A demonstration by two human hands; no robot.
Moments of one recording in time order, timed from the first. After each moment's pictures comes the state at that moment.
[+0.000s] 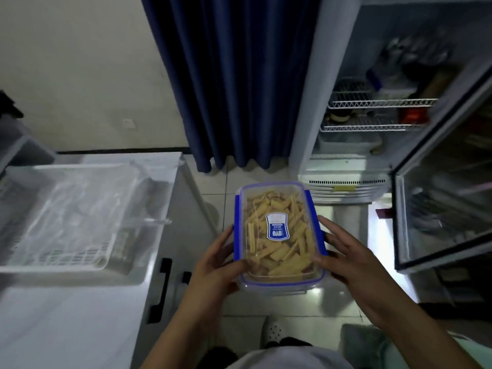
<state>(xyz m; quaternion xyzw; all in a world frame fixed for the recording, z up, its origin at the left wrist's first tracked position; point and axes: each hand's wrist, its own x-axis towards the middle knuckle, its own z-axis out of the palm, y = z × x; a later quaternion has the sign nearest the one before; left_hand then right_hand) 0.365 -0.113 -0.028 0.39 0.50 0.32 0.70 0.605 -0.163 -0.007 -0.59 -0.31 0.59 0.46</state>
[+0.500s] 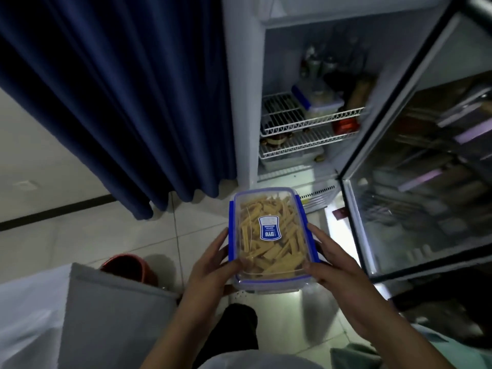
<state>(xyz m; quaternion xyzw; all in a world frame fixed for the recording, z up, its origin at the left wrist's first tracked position) 0.540 0.088 -0.037 0.46 0.46 0.22 0.73 0.732 -0.027 -0.024 -0.63 -0.22 0.52 0.53</state>
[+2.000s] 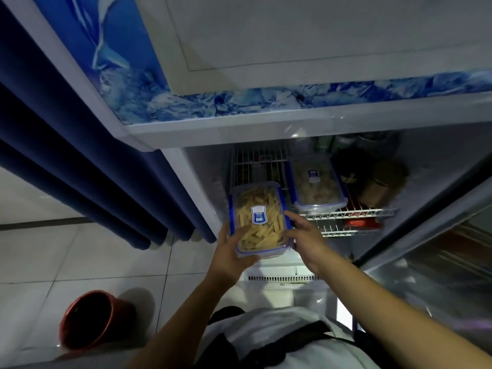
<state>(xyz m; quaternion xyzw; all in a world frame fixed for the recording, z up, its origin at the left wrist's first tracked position) 0.922 0.344 -0.140 0.68 0.51 0.25 0.46 1.126 0.325 -0.122 -0.60 -0.19 0.61 0.48</state>
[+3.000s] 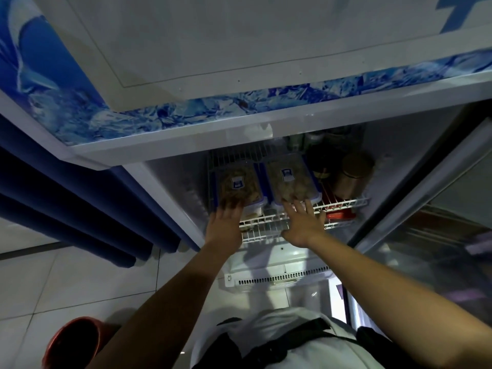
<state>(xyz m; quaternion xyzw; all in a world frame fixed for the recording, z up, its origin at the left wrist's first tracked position) 0.990 0.419 -0.140 0.86 0.50 -0.09 0.08 1.191 0.344 -0.141 -0.79 -0.55 0.26 -0.02</state>
